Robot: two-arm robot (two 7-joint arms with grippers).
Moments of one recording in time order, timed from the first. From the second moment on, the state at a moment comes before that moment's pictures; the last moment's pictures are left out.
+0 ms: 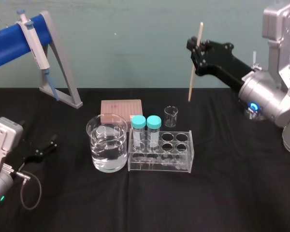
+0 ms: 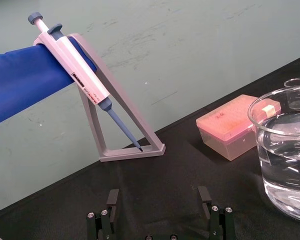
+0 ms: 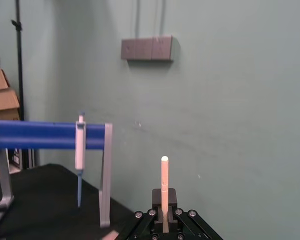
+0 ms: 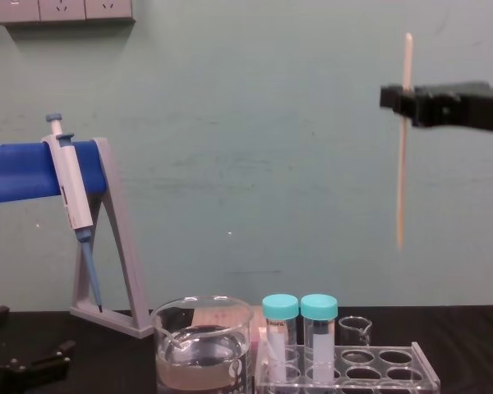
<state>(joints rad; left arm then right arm) -0.20 0.60 0.45 -1.41 -0.25 -0.12 0.03 0.47 0.44 -0.32 -1.52 0.44 0.06 0.36</state>
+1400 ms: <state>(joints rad) -0.20 0.60 0.45 -1.41 -0.25 -0.12 0.03 0.43 0.45 -0.35 -1.46 0.50 0.09 0.43</state>
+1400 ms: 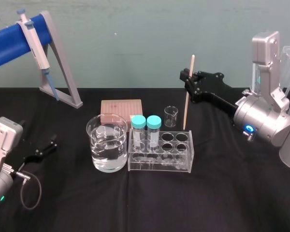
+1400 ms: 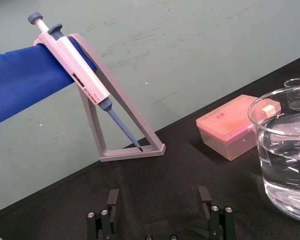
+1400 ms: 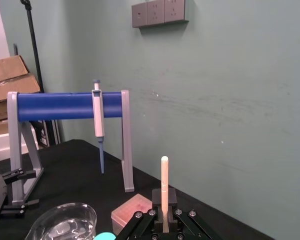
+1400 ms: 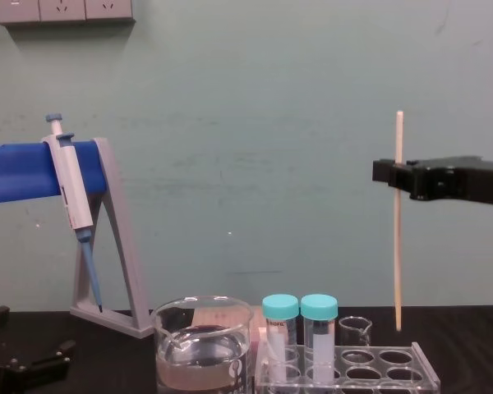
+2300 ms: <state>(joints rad) -0.20 0.60 0.45 -1.41 -0.25 -0.12 0.03 0.44 0.41 -0.37 -1.33 0.49 0.02 0.48</state>
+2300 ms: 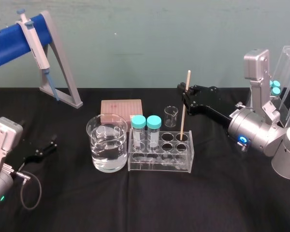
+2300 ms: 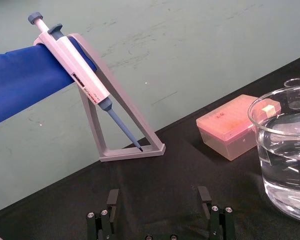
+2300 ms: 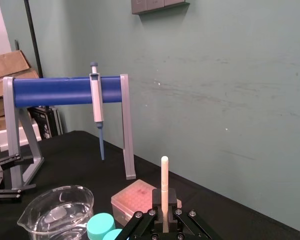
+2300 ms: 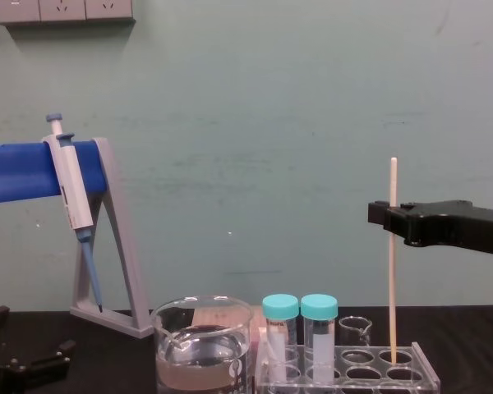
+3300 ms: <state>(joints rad) -0.20 0.60 0.45 -1.41 -0.25 -0.12 0.03 0.48 0.36 -0.38 -1.16 0.46 -0.07 0.54</state>
